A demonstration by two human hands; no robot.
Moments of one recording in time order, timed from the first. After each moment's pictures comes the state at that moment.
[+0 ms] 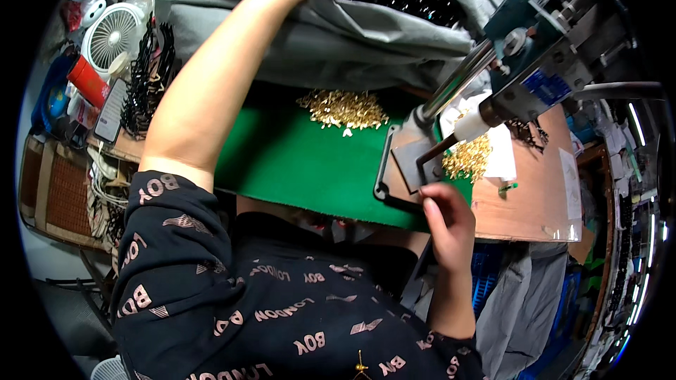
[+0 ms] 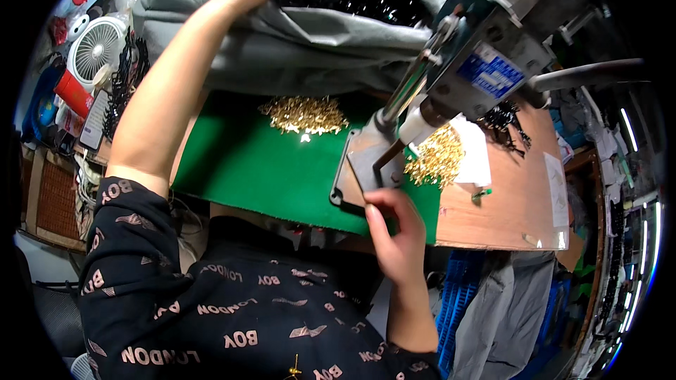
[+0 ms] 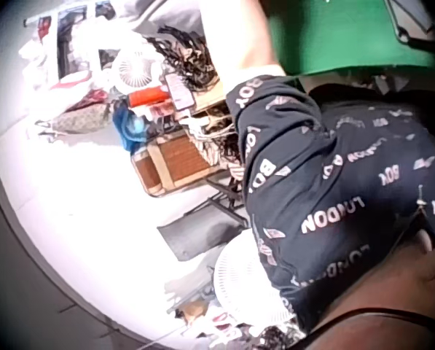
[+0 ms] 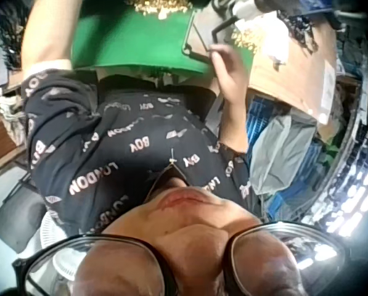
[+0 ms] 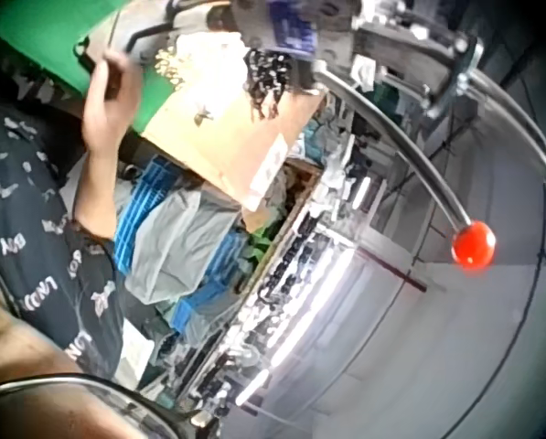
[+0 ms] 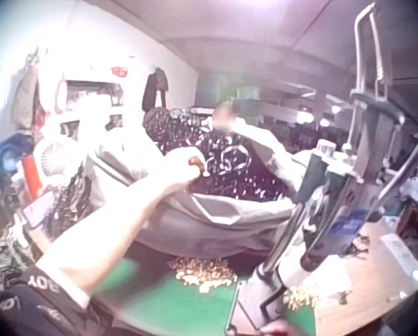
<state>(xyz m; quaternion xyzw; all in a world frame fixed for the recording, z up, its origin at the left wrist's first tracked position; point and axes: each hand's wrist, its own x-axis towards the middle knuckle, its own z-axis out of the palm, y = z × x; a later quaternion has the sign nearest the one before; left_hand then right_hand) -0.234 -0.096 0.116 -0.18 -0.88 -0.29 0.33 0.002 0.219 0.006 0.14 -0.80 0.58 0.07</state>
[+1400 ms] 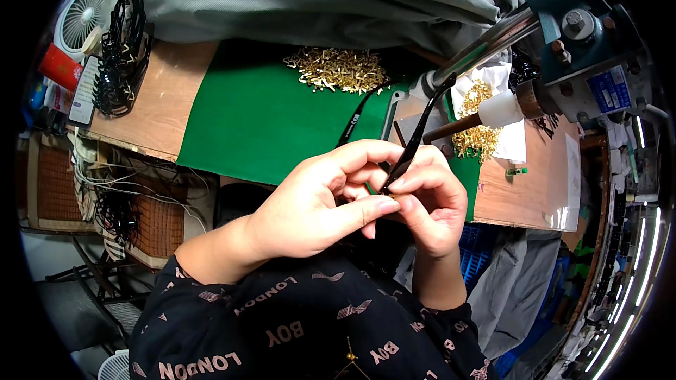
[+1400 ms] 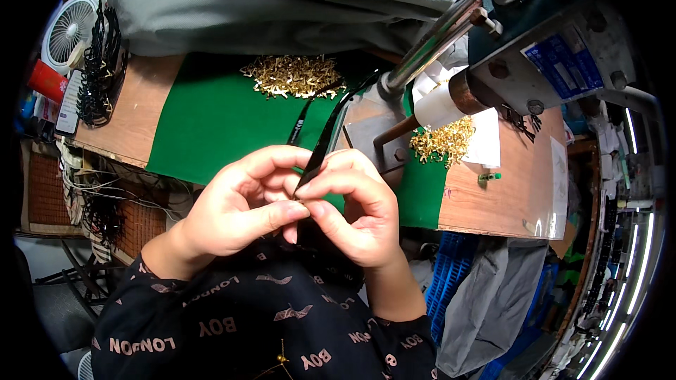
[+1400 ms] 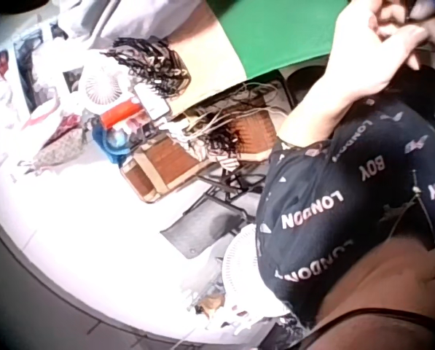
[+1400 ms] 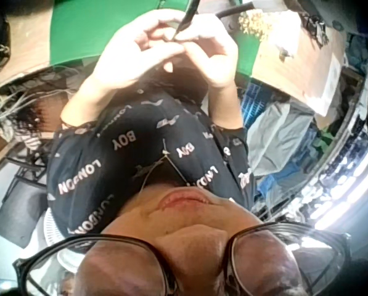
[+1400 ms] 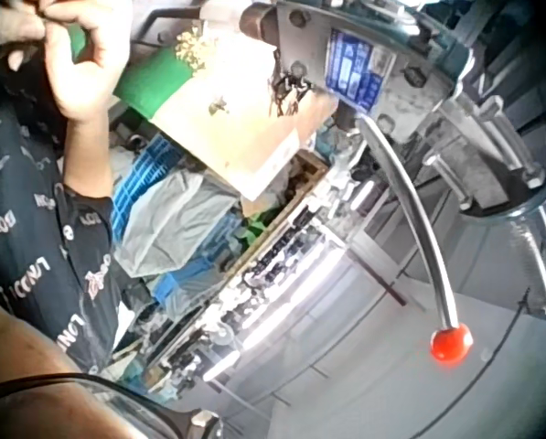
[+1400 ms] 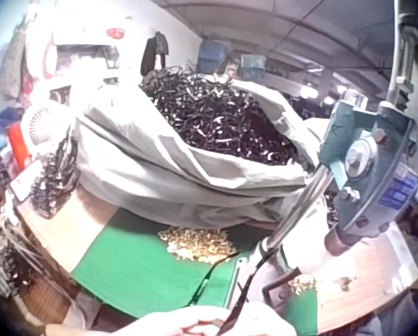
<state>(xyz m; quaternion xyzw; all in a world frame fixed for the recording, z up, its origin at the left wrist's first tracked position) 0.007 0.000 0.025 -0.11 -0.51 -0.83 -0.20 -0.026 0.181 0.006 0.34 -0.63 0.70 -0.03</state>
